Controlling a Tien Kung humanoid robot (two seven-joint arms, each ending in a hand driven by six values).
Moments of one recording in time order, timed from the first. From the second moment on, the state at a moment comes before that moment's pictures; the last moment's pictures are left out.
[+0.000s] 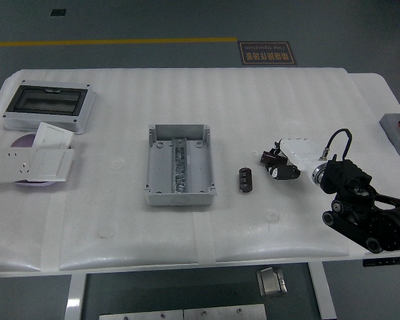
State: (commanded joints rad) left arm -0.05 0.22 -1.10 -0.18 1.84 -0.08 0.12; right arm 0.64 -0.45 0.45 1.05 -1.73 -0.23 -0.20
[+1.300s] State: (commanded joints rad) left arm -0.05 0.22 -1.12 -0.18 1.85 -0.08 0.12; right arm 0.63 -0.38 0.55 1.25 -1.75 -0.17 -0.26
